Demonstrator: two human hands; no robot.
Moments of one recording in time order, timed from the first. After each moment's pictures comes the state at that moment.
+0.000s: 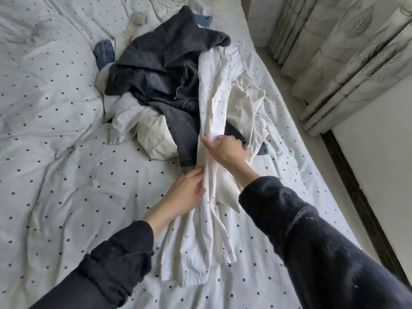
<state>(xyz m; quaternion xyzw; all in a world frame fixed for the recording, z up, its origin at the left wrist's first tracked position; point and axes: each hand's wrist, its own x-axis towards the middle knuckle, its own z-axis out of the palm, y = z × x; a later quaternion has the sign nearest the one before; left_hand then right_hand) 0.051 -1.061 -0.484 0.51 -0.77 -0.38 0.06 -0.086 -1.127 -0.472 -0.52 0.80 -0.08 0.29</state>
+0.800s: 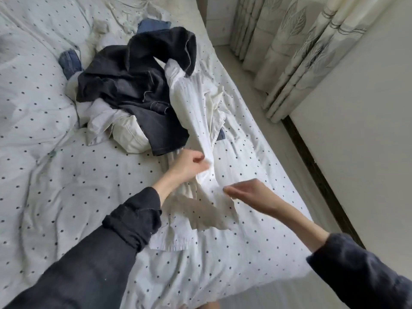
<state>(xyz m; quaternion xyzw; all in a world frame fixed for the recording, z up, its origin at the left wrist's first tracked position) -0.013 -1.039 -0.402 0.50 -0.67 -0.54 0.13 -0.178 -0.927 -0.364 -0.51 0.70 -0.11 0.49</state>
